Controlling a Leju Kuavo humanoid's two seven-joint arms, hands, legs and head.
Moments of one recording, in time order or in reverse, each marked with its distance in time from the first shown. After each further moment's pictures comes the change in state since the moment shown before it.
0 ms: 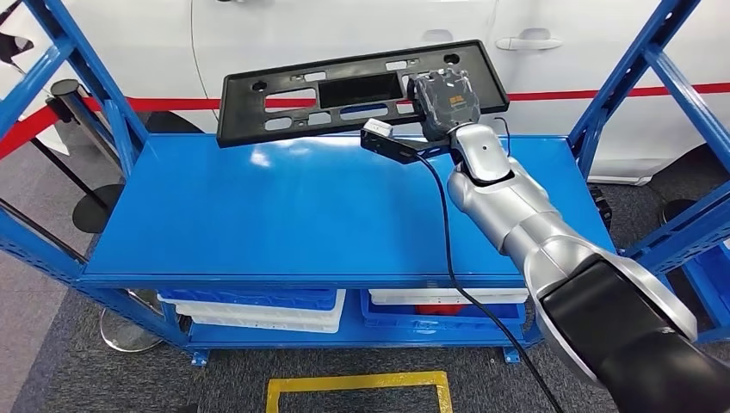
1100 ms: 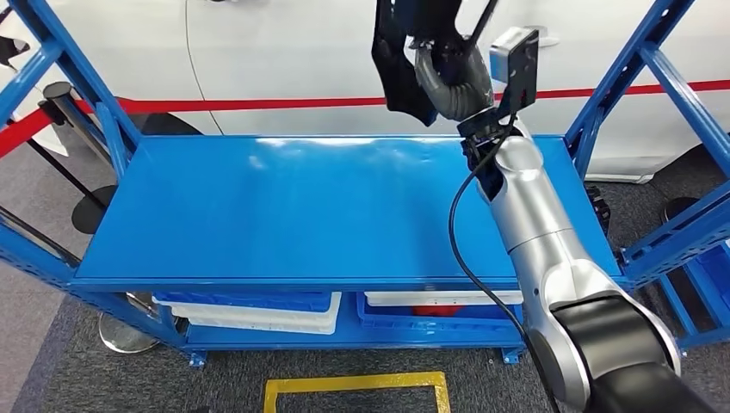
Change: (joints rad) left arm 0.009 -0.020 -0.006 0.000 -0.015 -0.053 0.076; right arm 0.179 0.036 -0.578 -0.405 -1.036 0.804 -0.460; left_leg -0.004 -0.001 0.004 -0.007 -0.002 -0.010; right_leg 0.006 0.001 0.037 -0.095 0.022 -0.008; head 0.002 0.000
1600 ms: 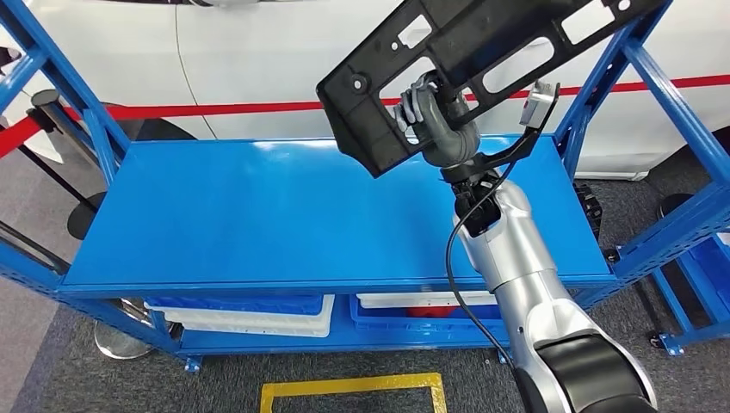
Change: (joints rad) left arm 0.004 -0.003 -0.007 0.000 -0.032 0.101 0.056; right arm 0.178 0.053 -0.031 -0.091 -0.435 0.388 0.086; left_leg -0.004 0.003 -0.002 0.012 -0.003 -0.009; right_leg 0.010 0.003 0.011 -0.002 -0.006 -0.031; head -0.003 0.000
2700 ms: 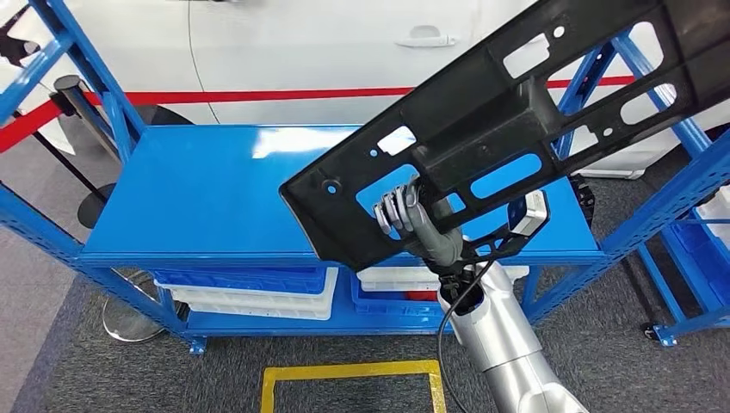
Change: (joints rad) left arm 0.033 0.008 -0.048 0.001 -0.044 -0.019 0.027; right arm 0.340 0.012 0.068 -0.275 0.037 0.227 -0.124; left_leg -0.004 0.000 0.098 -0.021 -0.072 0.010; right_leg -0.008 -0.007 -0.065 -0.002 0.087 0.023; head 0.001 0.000
